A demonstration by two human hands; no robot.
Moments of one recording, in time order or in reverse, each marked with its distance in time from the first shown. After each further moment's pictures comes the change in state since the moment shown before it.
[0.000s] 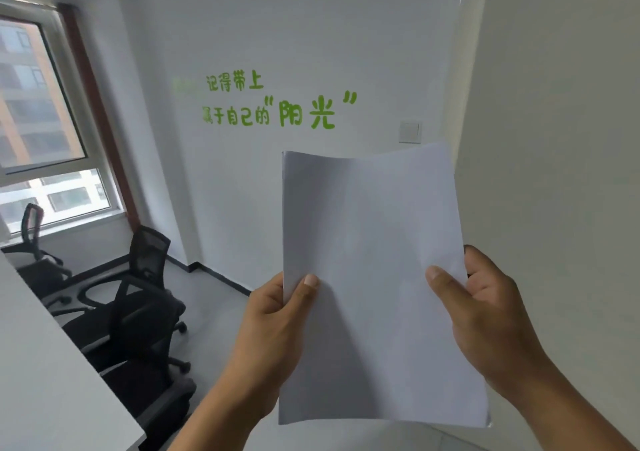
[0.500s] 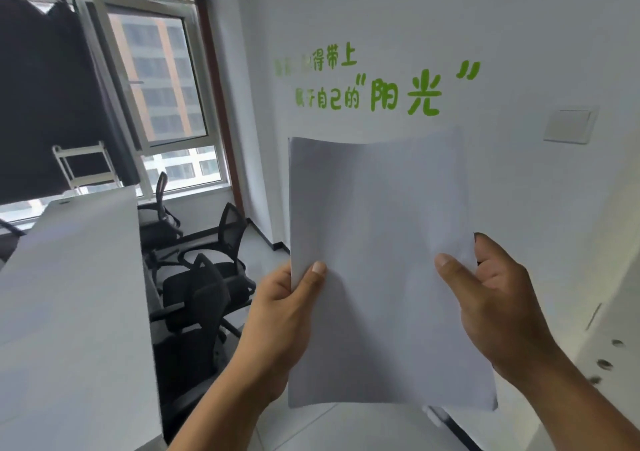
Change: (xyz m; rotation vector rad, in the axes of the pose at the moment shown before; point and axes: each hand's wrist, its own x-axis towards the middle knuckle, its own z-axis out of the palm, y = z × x) left_hand 0.204 -0.042 0.031 0.051 0.364 0.032; right_hand 0.260 0.136 0.085 0.132 -0.313 -0.069
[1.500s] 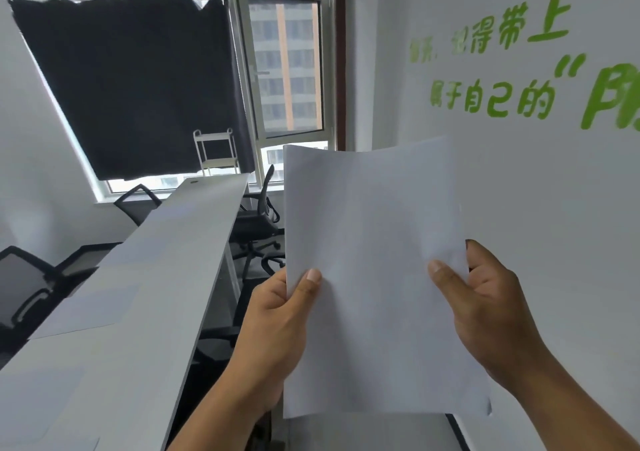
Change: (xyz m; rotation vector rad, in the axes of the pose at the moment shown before) left_hand 0.393 -0.038 -0.071 0.082 0.453 0.051; right_hand 0.417 0.126 0.258 0.274 -0.412 -0.074
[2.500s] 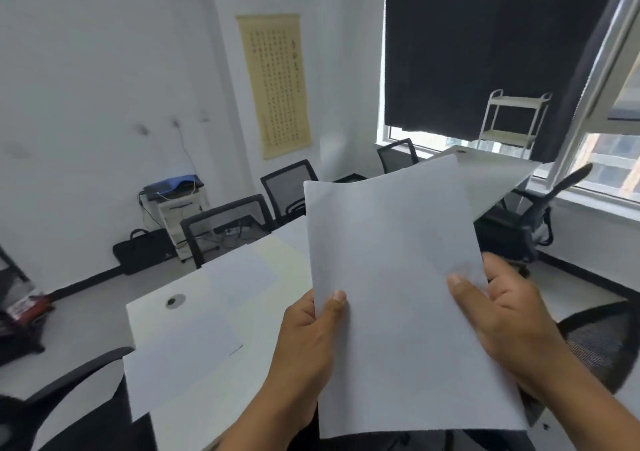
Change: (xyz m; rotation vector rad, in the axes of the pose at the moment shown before) left_hand 0.218 -0.091 -0.096 0.009 0.976 -0.171; right_hand 0.312 0.150 0.332 0.290 -1.003 0.032
